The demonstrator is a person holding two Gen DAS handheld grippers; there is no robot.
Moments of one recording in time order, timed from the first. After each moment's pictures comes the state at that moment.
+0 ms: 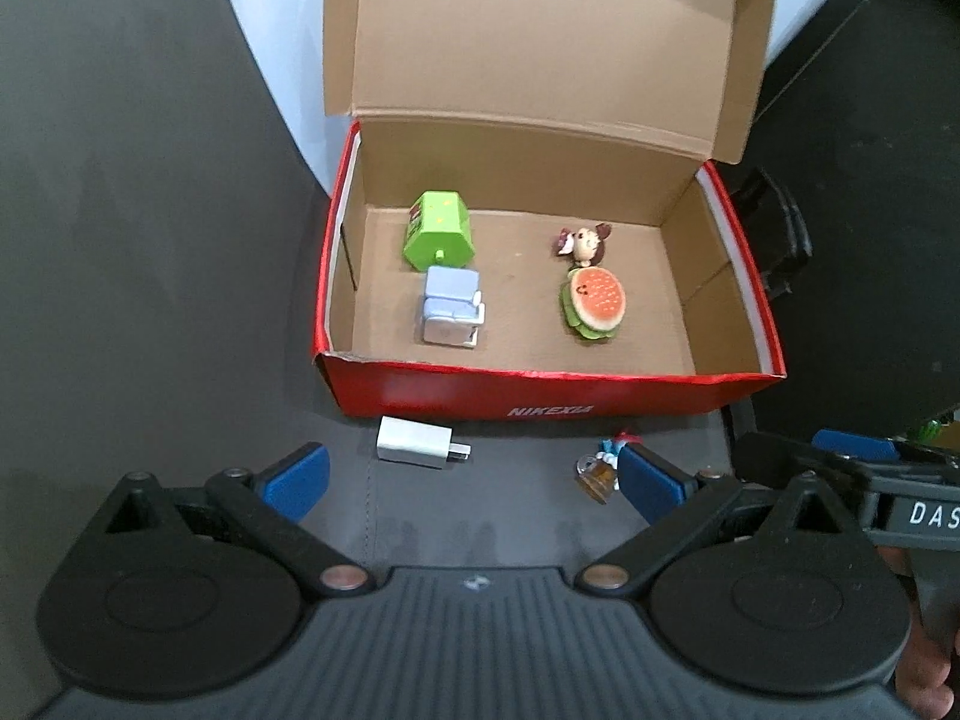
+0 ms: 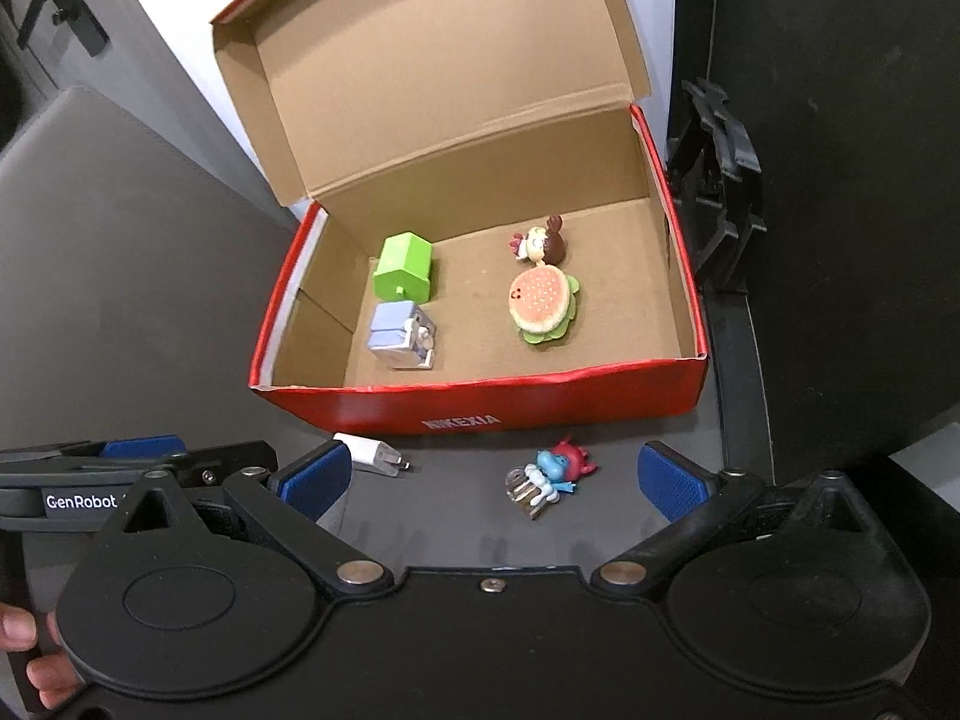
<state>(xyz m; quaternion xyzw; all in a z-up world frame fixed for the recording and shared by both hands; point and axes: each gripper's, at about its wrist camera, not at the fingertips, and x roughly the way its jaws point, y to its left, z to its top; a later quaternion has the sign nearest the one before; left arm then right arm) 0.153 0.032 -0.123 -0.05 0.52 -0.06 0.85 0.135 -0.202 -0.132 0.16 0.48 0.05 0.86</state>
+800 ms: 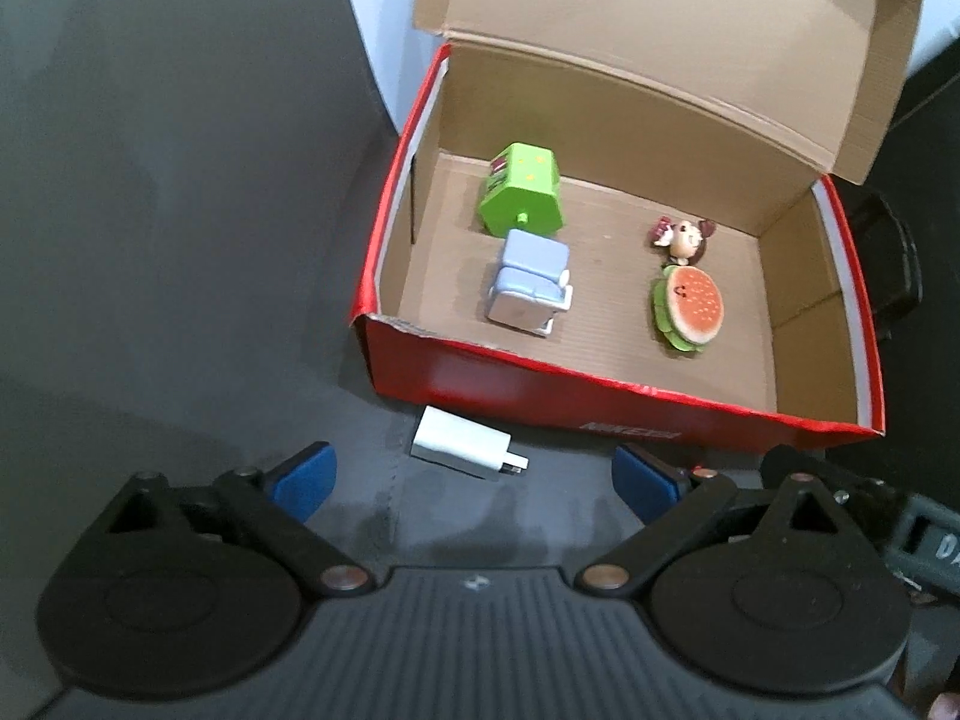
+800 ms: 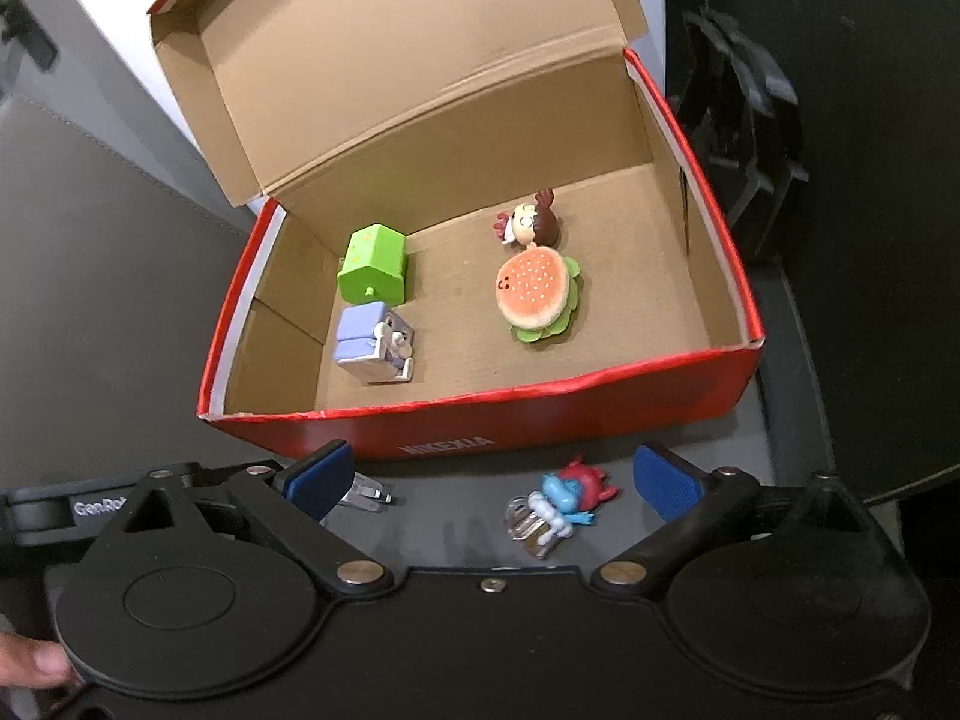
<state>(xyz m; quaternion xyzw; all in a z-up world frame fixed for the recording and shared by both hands) 0.184 0.054 -0.181 -0.11 0.54 0.01 0.83 0.164 -0.199 -0.187 0.20 0.47 0.04 0.86</state>
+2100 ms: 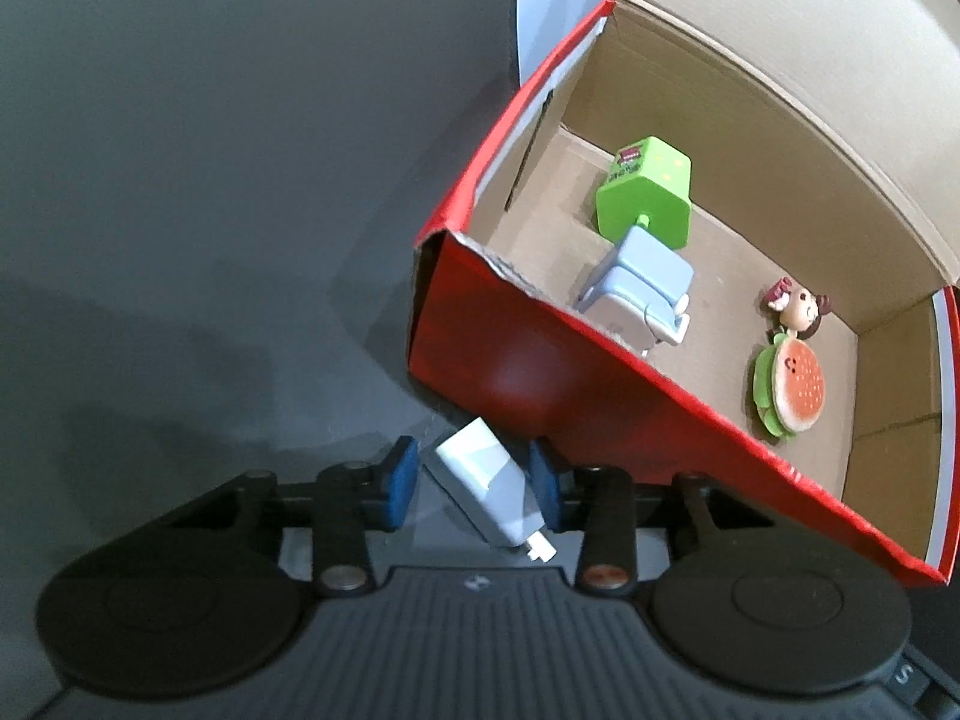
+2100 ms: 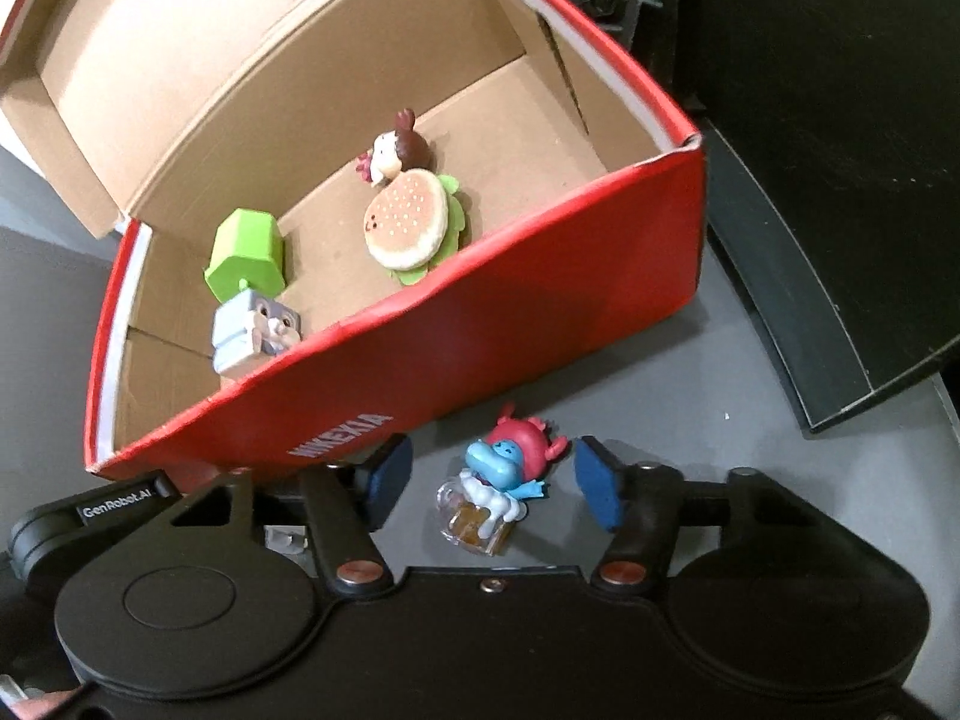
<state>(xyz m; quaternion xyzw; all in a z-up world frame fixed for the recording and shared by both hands) 0.202 0.067 -0.241 -0.21 0.52 0.11 0.82 0.171 -0.204 -0.254 0.27 0.50 -0.05 0.82</state>
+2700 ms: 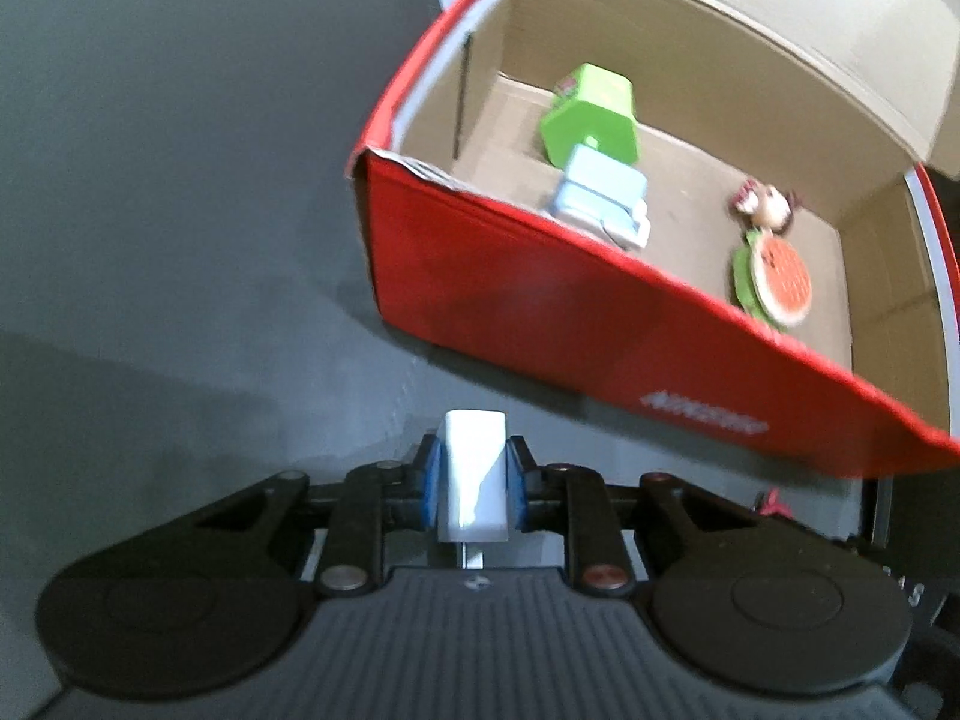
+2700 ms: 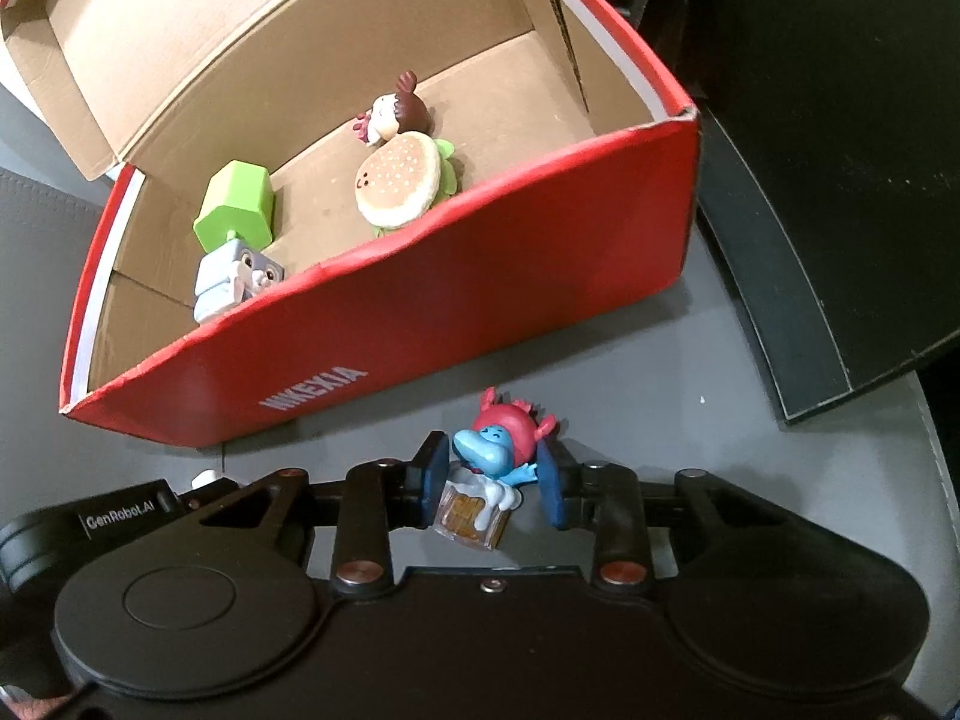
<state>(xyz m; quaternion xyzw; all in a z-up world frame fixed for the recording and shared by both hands) 0.186 0.045 -0.247 -0.13 0.55 0.06 0.82 0.167 -0.204 -0.256 0.23 0.53 -0.04 0.82</state>
